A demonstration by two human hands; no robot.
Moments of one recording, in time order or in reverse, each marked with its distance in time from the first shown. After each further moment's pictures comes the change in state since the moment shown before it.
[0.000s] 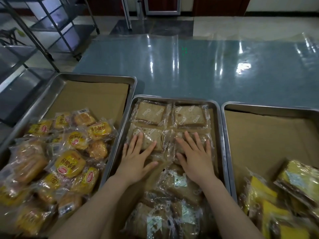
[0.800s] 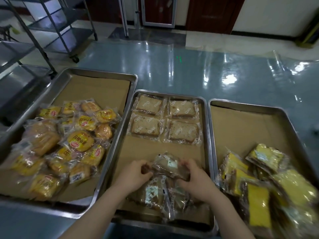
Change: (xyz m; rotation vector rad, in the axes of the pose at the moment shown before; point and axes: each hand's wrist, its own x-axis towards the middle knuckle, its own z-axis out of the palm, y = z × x) left_hand -0.104 0.037 0.007 -0.563 -0.054 -0.157; right_hand -0.131 -0.019 -0.031 0.561 -0.312 0.151
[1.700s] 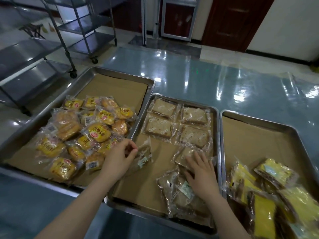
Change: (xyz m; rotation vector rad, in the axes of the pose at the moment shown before) left_hand -0.038 -0.019 -0.061 -0.143 0.512 0.073; right_hand 0.021 0.003 0.013 -0.521 0.261 -0.106
